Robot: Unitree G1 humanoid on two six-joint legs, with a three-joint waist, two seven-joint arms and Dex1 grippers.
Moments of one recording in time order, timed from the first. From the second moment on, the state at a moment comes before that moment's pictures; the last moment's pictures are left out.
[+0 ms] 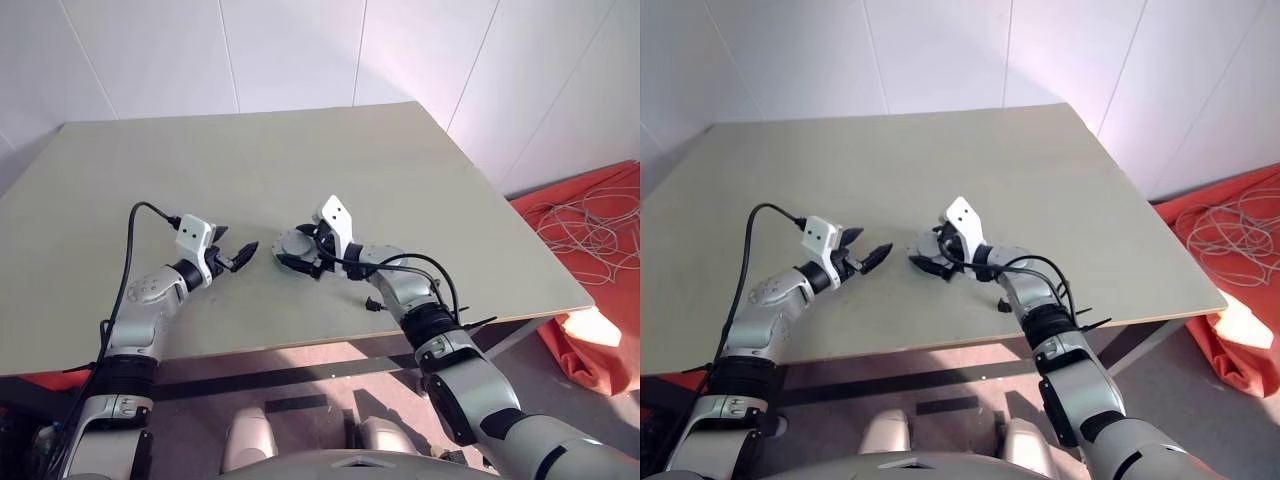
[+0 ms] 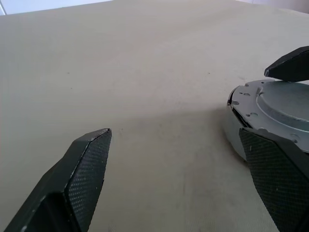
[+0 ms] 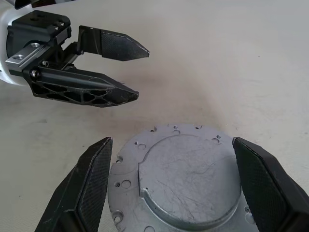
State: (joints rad) left arm -0.29 0.39 0.09 0.24 -0.26 0.19 -0.64; right arm -0.65 -0.07 0.20 0.64 0.09 0.04 0.82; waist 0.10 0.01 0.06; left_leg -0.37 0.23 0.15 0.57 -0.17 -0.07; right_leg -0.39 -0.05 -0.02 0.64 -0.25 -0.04
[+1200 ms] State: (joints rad) left arm -0.29 0.39 0.09 0.24 -0.26 0.19 -0.64; right arm -0.69 -0.07 0.19 0.75 0.02 -0.06 0.78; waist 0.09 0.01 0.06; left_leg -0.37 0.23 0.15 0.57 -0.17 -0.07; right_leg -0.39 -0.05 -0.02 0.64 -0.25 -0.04
